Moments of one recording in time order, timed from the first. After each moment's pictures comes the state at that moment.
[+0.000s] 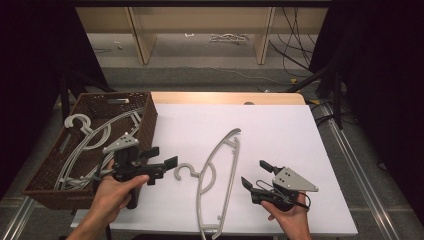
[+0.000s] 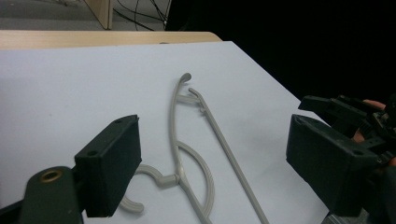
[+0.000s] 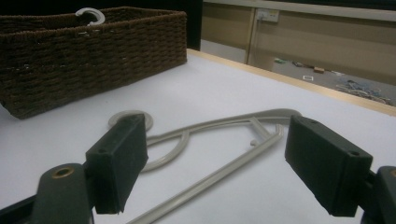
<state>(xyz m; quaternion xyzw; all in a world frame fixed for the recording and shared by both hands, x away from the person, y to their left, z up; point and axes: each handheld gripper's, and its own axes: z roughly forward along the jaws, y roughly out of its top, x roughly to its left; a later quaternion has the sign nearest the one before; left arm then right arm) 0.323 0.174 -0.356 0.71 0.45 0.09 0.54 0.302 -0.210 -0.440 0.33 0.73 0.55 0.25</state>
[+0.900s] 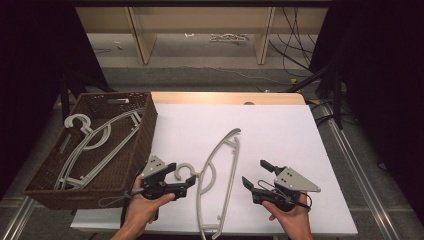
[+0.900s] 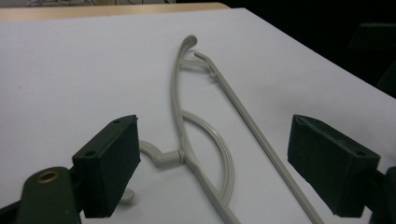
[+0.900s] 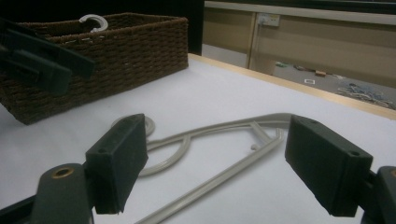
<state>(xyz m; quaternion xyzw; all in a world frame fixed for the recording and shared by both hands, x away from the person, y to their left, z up) 0.316 0.131 -0.432 0.73 0.43 0.13 0.51 0.301 -0.213 -0.437 0.32 0.73 0.55 0.25</state>
